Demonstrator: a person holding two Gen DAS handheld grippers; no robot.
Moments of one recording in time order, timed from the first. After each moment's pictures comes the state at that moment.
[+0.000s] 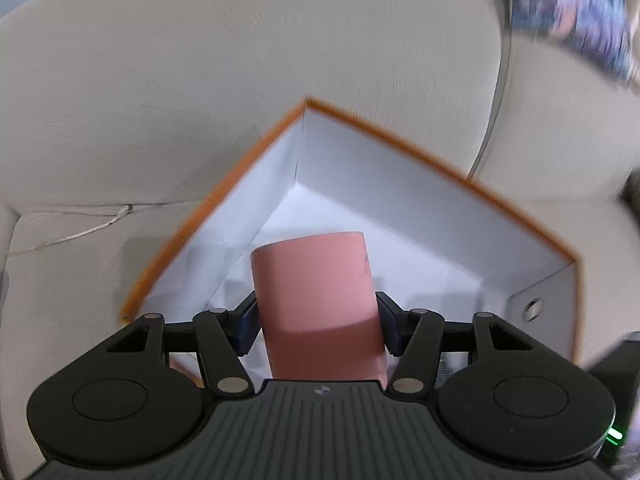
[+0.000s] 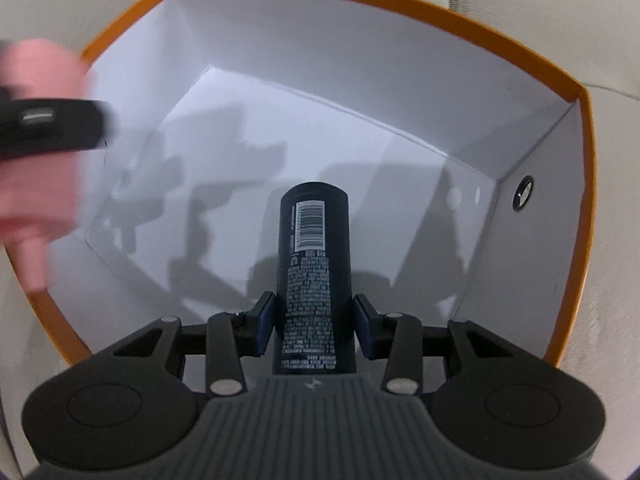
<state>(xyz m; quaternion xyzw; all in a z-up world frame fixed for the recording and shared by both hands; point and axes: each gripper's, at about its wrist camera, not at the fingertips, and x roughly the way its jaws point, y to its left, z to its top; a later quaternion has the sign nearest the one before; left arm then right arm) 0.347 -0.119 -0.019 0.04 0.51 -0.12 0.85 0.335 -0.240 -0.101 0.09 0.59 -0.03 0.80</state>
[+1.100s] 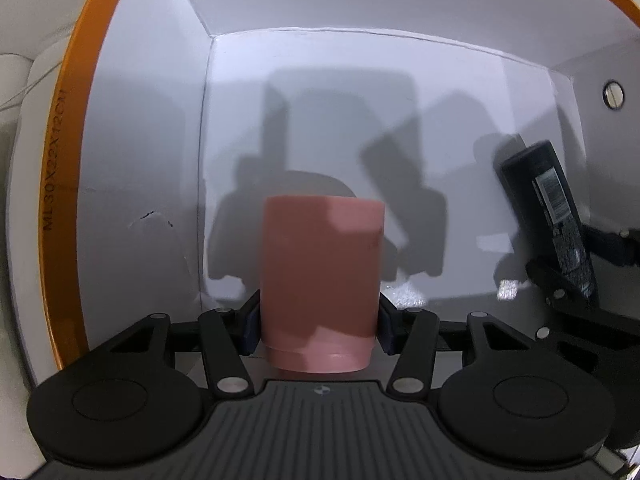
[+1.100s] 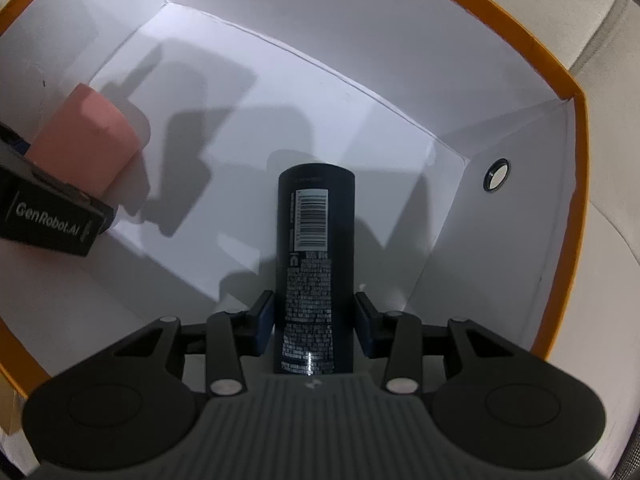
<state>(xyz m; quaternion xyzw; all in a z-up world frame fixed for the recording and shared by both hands) 0.271 -0.075 -0.115 0.09 0.70 -0.07 0.71 0.312 -0.203 -0.104 -0.16 0.62 0.09 0.76</state>
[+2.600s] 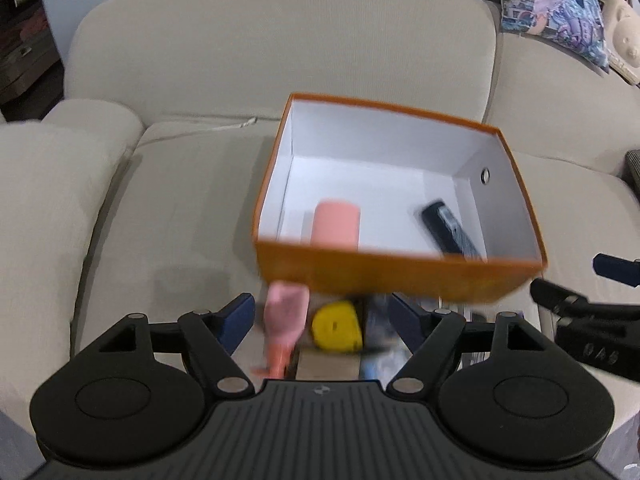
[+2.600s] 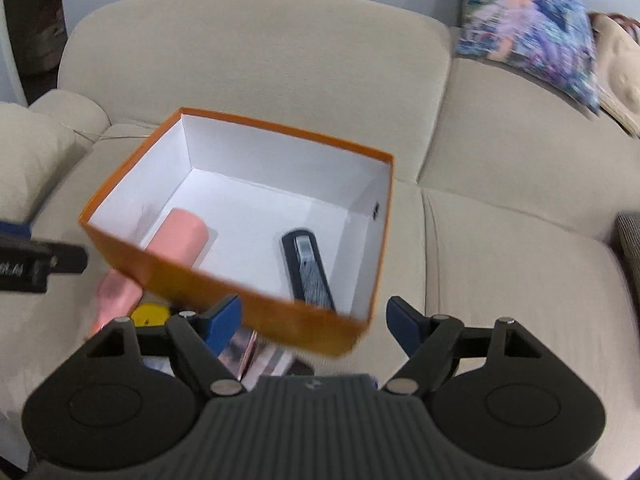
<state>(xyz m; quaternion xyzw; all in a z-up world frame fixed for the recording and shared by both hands) 0.097 0.005 0.044 0.02 0.49 -0.08 0.87 0.143 -0.230 0.021 -0.05 0.43 0.02 0.90</state>
